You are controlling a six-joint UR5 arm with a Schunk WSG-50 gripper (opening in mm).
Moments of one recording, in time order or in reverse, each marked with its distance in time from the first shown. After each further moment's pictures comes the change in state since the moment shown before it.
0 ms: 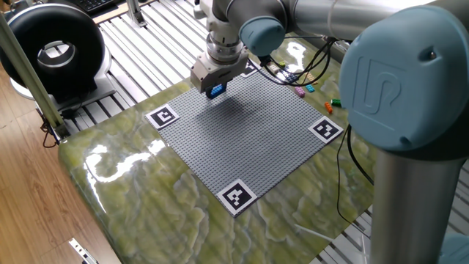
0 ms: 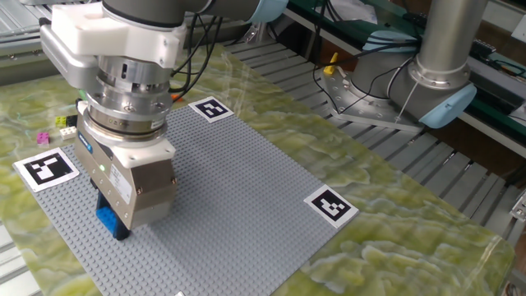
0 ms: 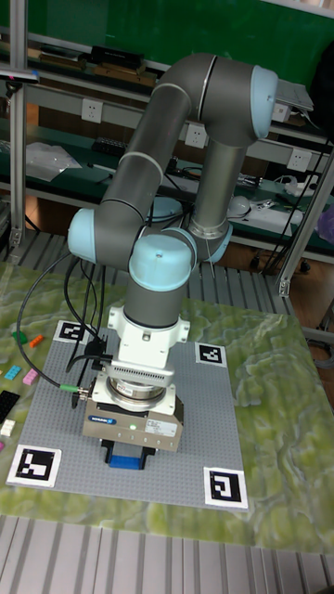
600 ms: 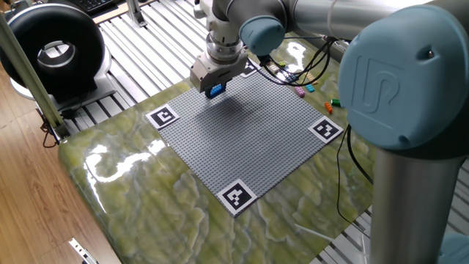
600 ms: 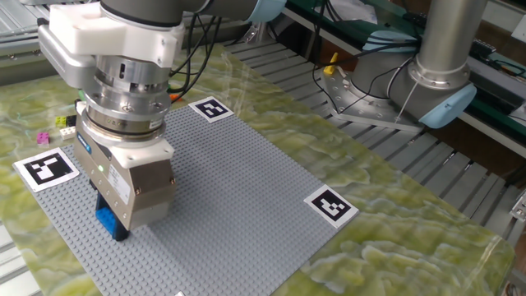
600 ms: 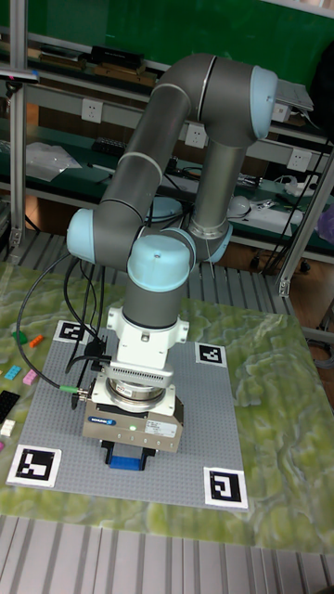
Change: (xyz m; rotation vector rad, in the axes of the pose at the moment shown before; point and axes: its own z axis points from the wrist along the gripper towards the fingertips) arm -0.002 0.001 0.000 -0.008 0.000 0.002
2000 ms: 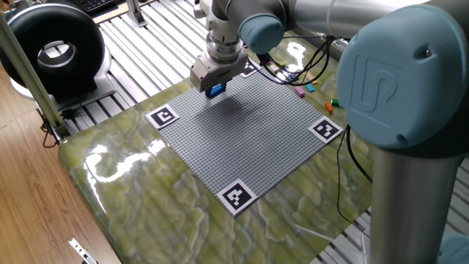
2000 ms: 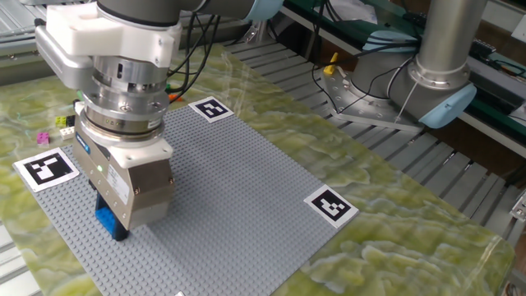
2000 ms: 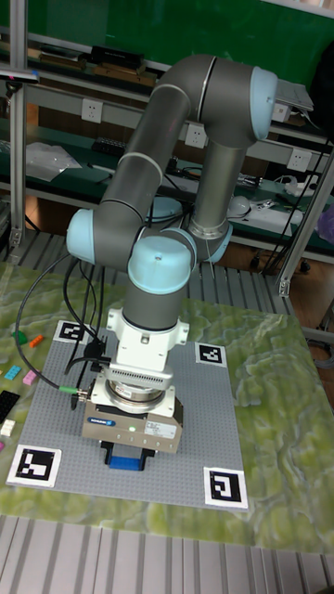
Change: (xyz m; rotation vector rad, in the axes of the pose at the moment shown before) arm 0.001 -0.003 0.000 0.015 0.013 0.006
